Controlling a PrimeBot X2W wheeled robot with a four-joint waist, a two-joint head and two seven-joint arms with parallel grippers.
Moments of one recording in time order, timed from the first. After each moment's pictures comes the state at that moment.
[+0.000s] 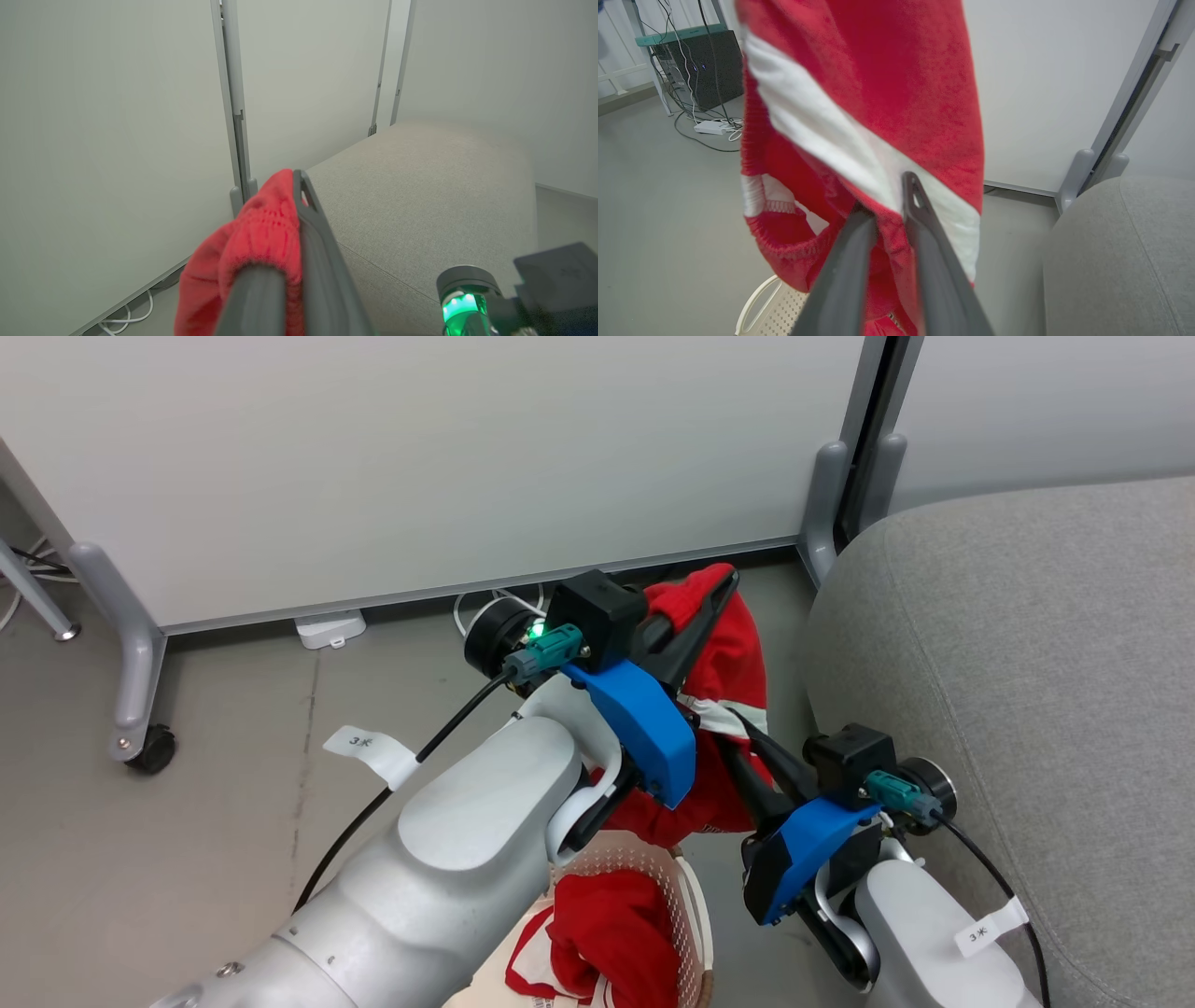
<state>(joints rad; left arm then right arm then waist) -0.87 0.05 -1.01 0.66 -0.79 -0.08 -0.21 -0.44 -0.05 0.37 0.59 0.20 0.13 -0.17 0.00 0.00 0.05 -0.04</state>
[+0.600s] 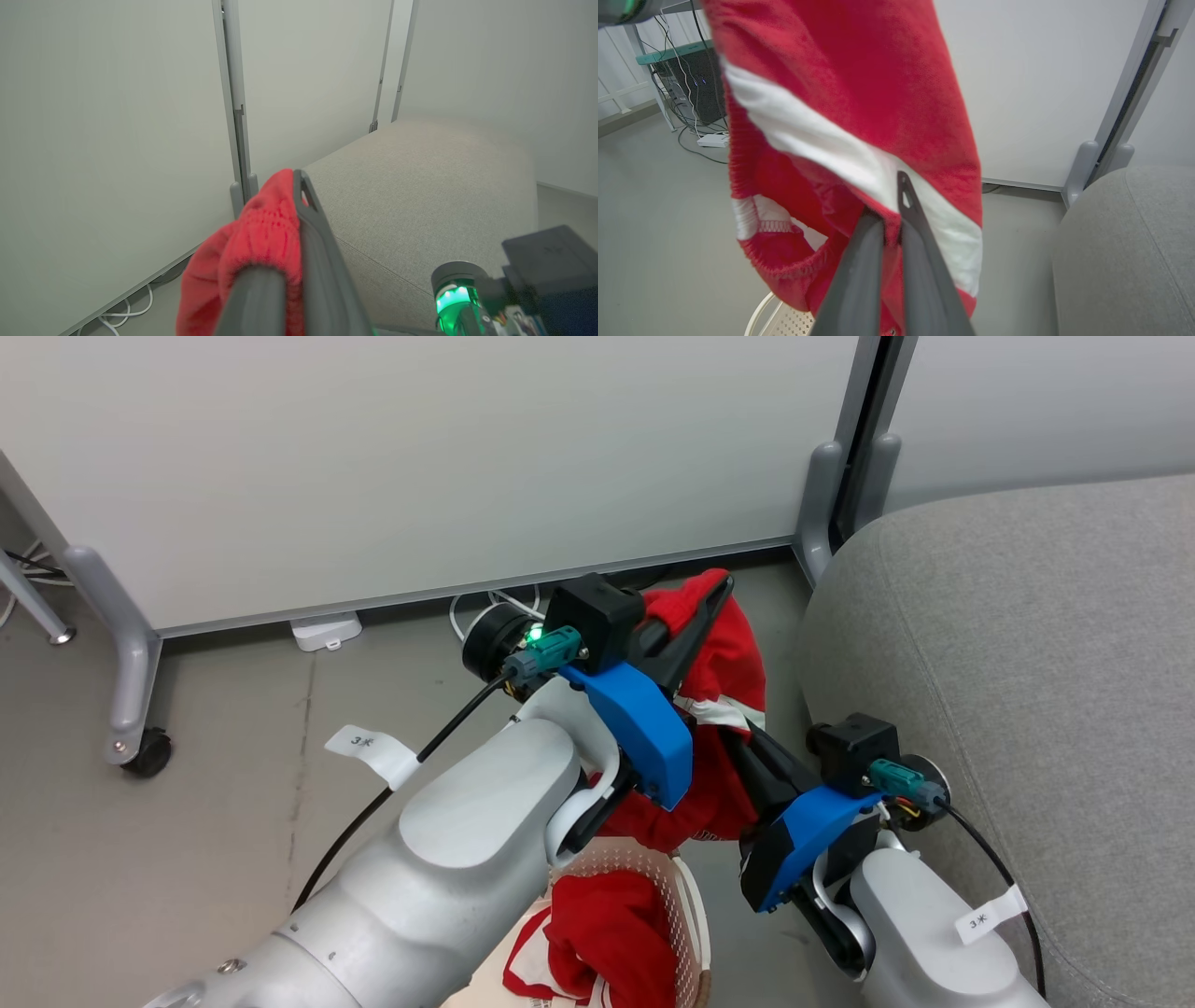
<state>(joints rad) -0.88 0.05 -1.05 0.69 -0.83 -0.08 -0.23 -0.51 -0.05 0.41 0.70 0.29 0.13 -0.22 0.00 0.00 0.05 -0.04</state>
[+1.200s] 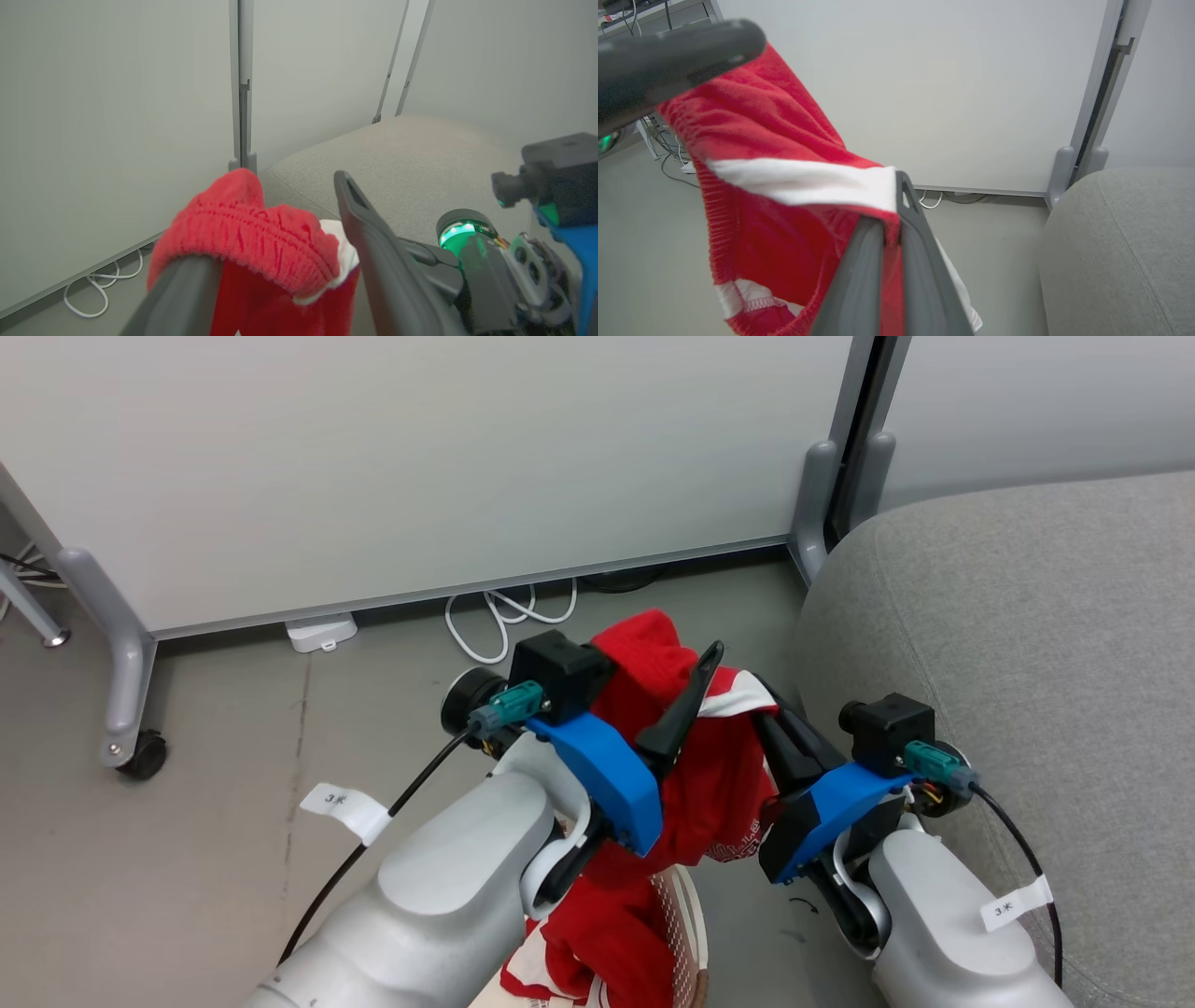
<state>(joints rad) -0.79 0.08 -1.03 0.68 -0.86 -0.08 -0.25 -0.53 -0.05 0.36 0.72 0.31 0.13 -0.26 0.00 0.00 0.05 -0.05</state>
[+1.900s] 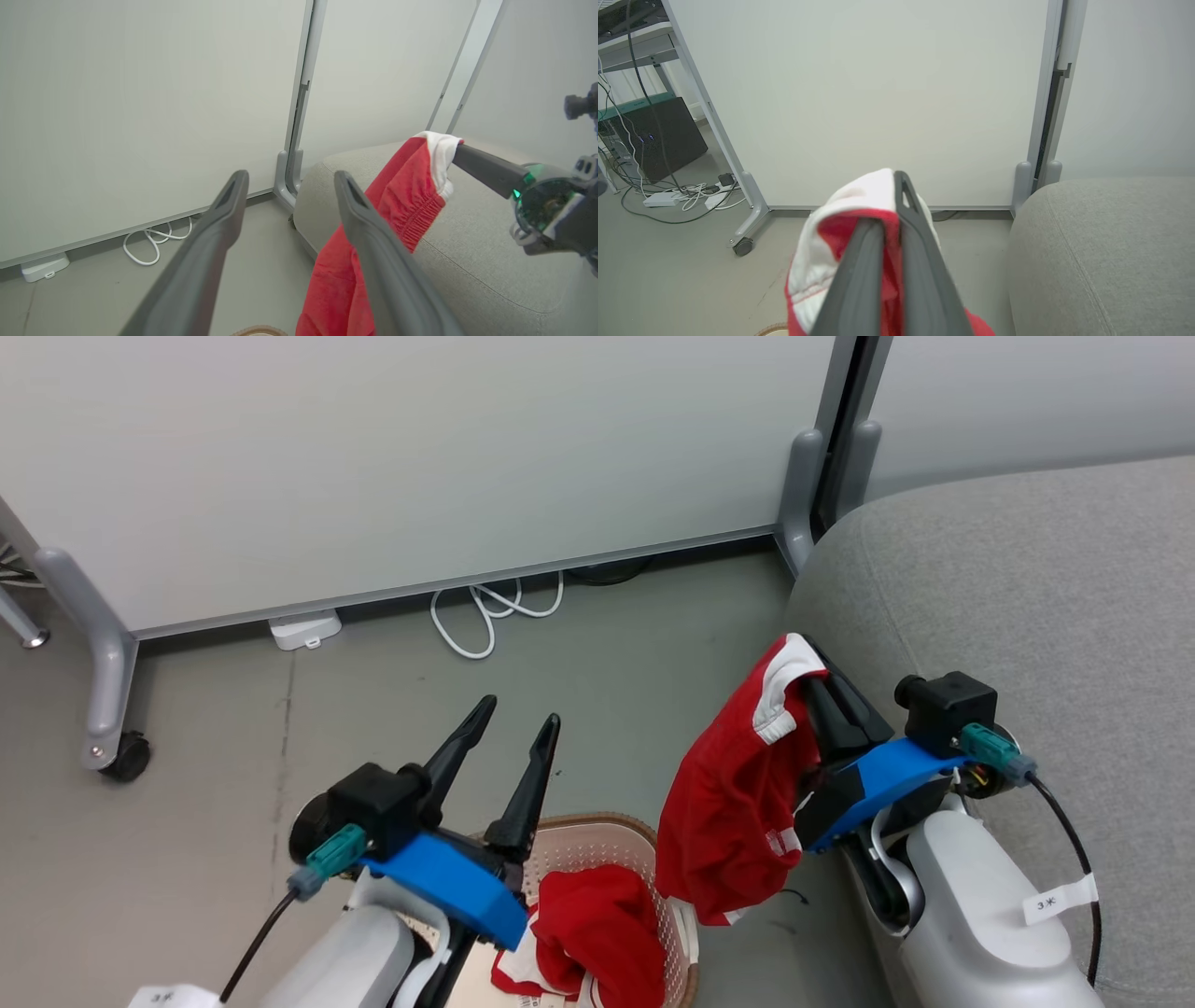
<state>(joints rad) -0.39 0.27 -0.71 0.33 -0.68 -0.04 -0.26 -0.52 -0.05 0.22 0.65 0.26 0.13 -0.26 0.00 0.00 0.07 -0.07</state>
